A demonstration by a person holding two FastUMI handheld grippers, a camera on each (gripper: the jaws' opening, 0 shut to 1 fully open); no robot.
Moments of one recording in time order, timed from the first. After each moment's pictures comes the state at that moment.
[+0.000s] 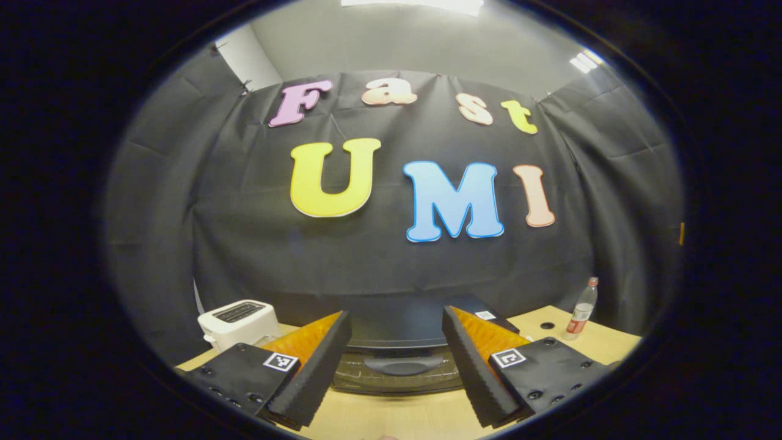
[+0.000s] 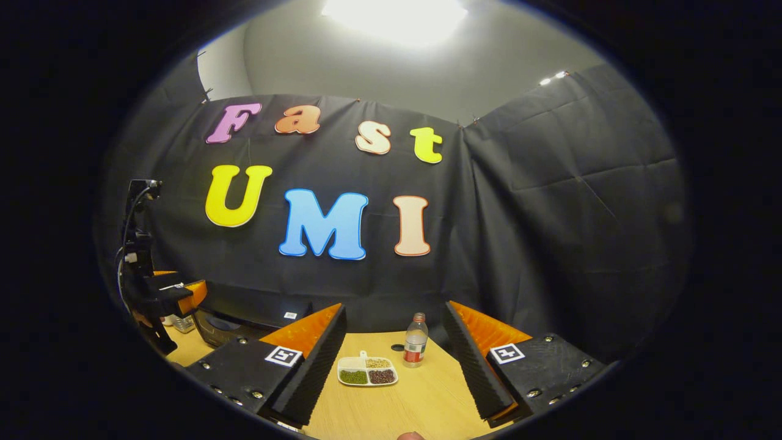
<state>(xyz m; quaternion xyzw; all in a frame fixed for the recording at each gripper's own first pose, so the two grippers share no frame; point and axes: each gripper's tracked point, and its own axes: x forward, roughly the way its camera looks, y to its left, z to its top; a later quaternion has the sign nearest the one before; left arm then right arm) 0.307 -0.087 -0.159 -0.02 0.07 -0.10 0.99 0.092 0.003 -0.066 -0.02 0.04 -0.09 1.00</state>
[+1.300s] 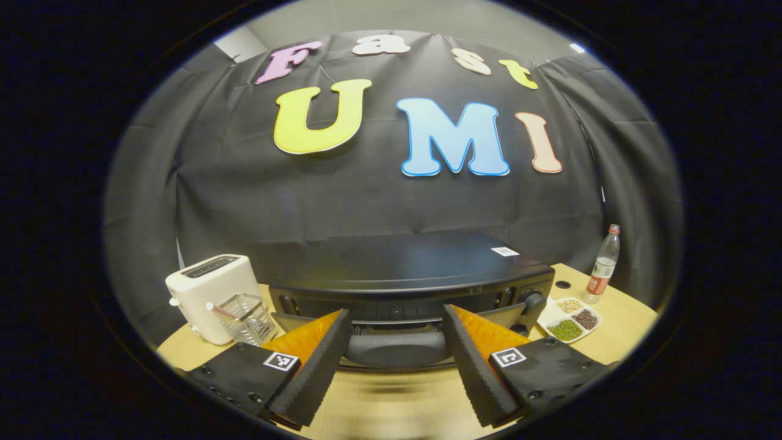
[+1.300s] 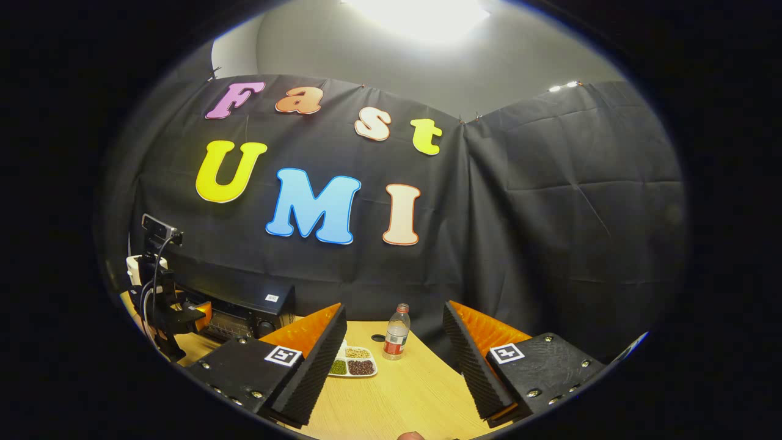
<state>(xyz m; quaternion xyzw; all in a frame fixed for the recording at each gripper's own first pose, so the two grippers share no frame) 0.325 -0.108 -0.283 0.00 0.16 -0.10 0.98 0.092 -0.003 -0.074 -0.06 0.06 -0.11 0.99</state>
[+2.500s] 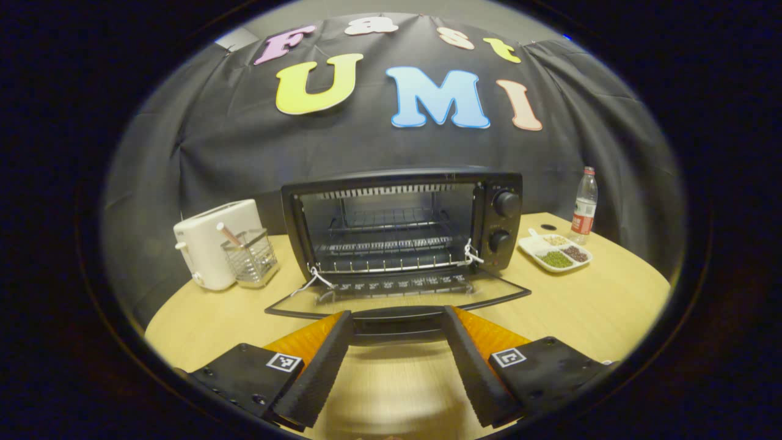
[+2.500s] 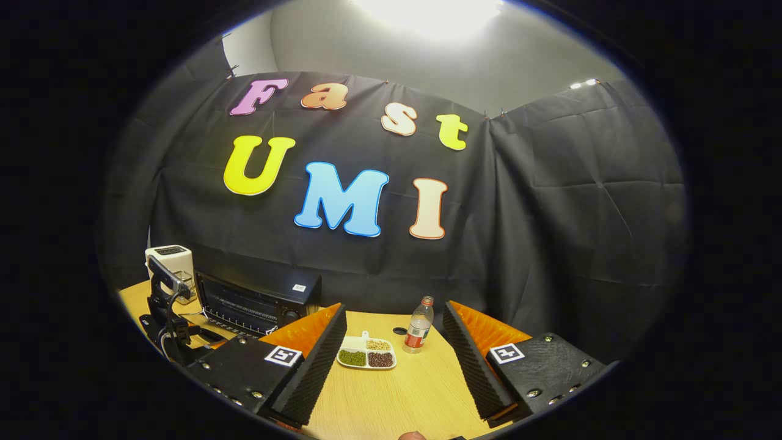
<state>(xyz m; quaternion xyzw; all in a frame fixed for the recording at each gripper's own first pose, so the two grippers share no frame) 0.210 -0.099 -0.388 0.02 0.26 -0.11 0.96 0.086 0.025 -0.088 -0.06 0.09 -0.04 0.99</state>
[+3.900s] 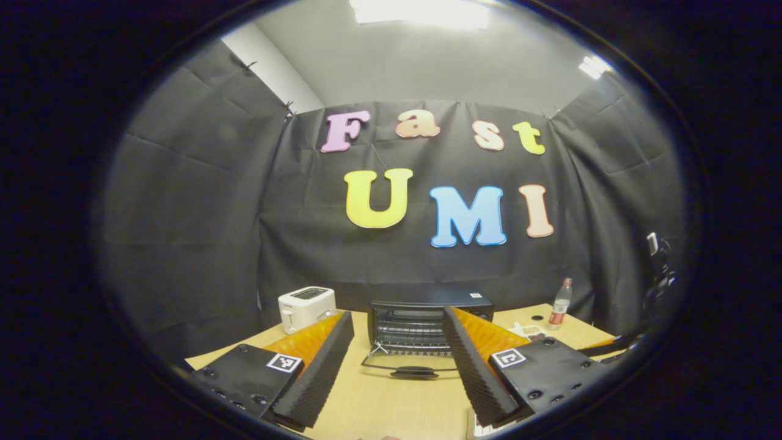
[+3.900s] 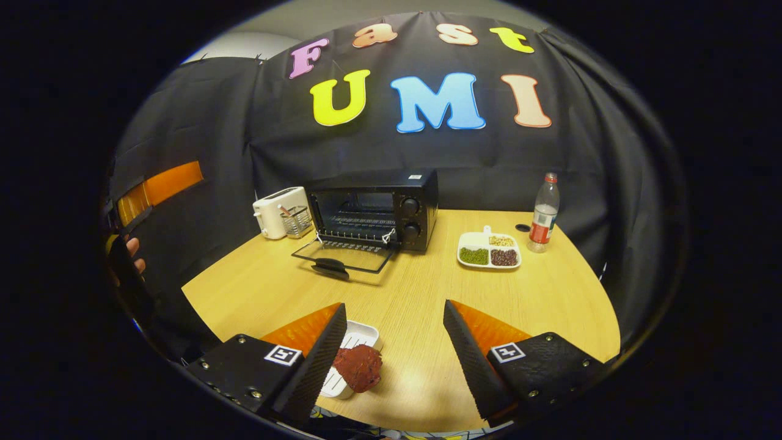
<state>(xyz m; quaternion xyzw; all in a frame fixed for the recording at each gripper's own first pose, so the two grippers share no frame) 0.035 -0.028 -0.092 -0.02 0.05 0.00 1.00 -0.010 0.118 -0.248 0.05 0.31 0.23 0.92</state>
